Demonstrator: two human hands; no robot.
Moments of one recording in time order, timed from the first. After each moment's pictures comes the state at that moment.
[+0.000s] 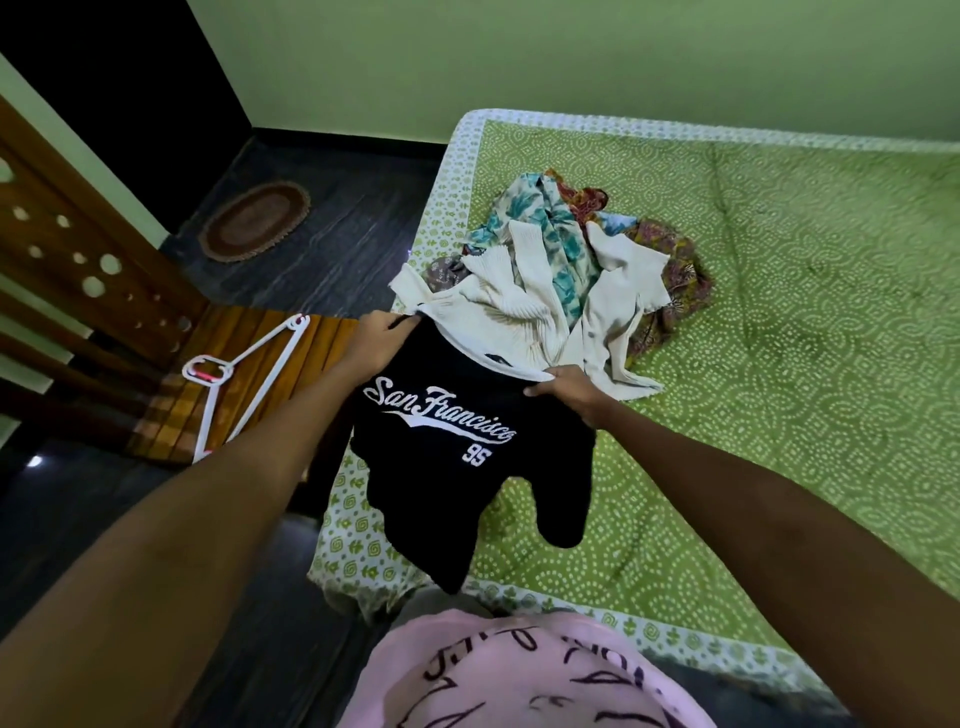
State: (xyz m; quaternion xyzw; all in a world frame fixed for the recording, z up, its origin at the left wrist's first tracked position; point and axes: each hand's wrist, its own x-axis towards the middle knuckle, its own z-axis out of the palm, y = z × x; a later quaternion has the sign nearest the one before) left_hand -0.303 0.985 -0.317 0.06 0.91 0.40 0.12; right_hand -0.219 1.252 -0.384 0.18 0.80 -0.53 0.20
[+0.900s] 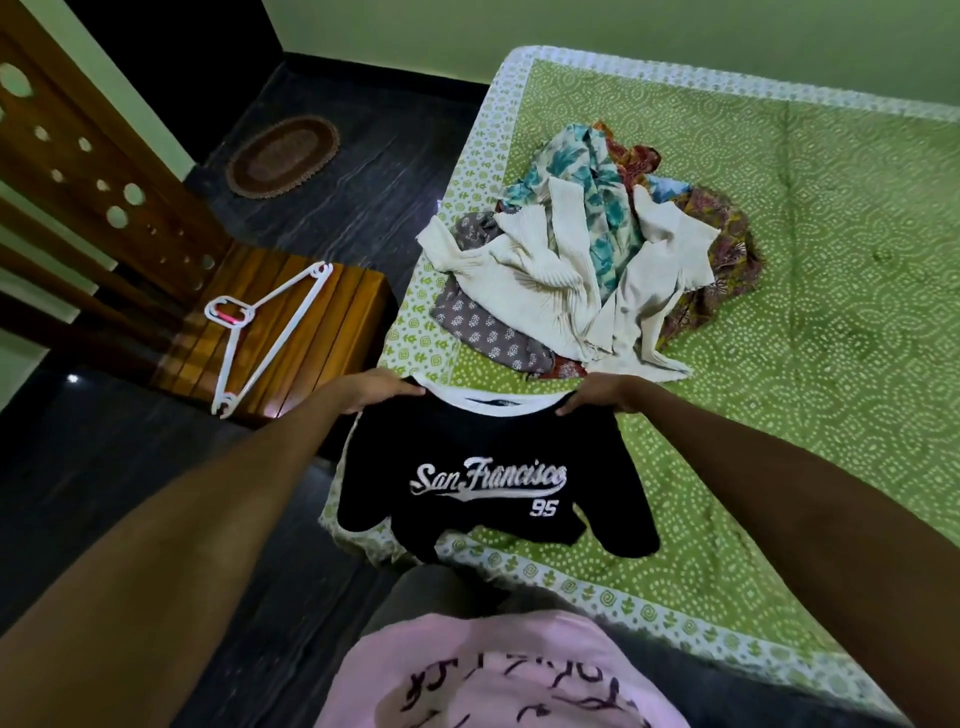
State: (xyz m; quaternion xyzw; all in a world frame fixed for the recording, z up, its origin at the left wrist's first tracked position) left_hand -0.261 0.935 -0.374 -0.11 0.79 0.32 0.50; right_hand -0.227 1.267 -0.398 0.14 0.77 -0.33 0.52
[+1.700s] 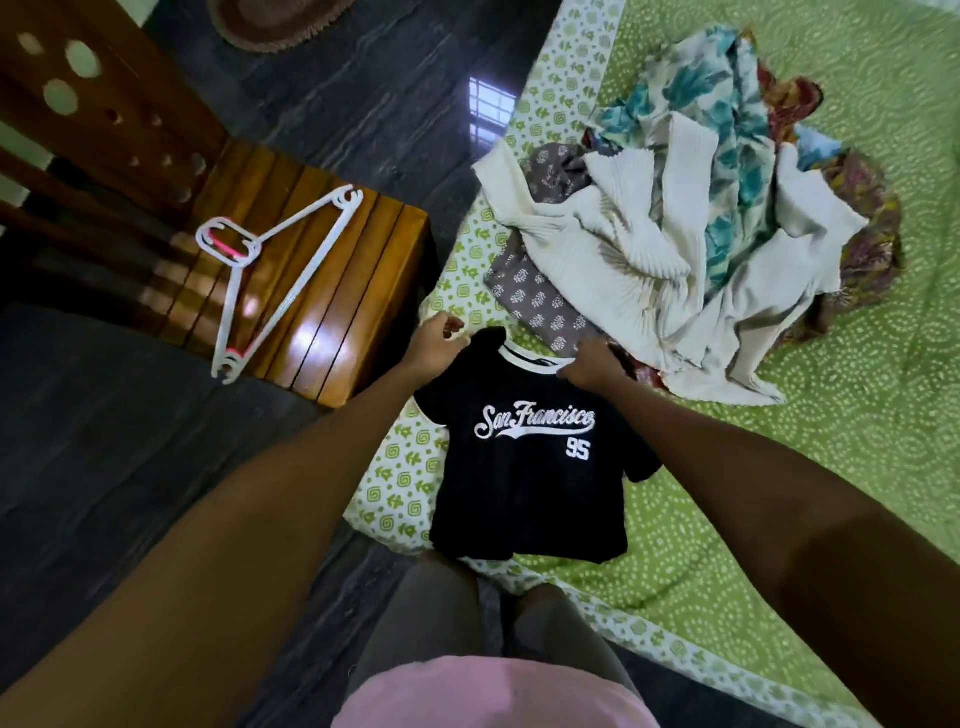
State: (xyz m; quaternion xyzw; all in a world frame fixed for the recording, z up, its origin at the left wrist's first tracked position) left_hand -0.370 0.913 -0.502 -0.14 0.83 0.46 0.29; right_hand -0.361 1.146 -0.517 0.13 0.90 -0.16 0.38
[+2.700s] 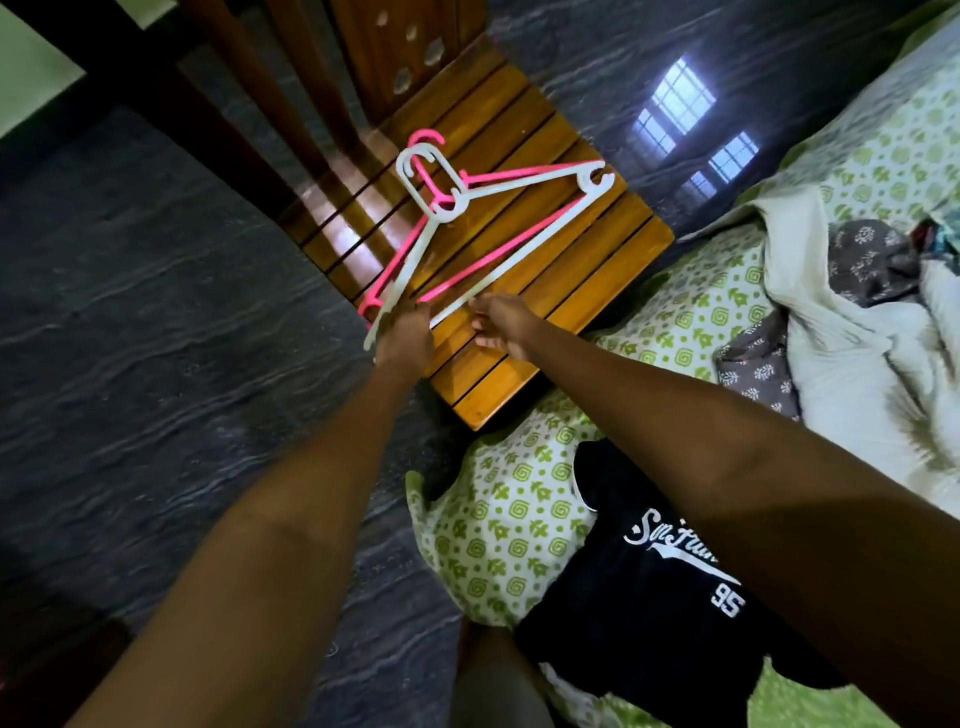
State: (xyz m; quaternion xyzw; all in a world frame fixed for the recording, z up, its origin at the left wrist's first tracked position) left_hand -0.365 0.630 -0.650 -0.24 0.94 0.15 0.20; right_hand -0.454 0.742 -0.625 0.23 0.65 -0.51 0.52
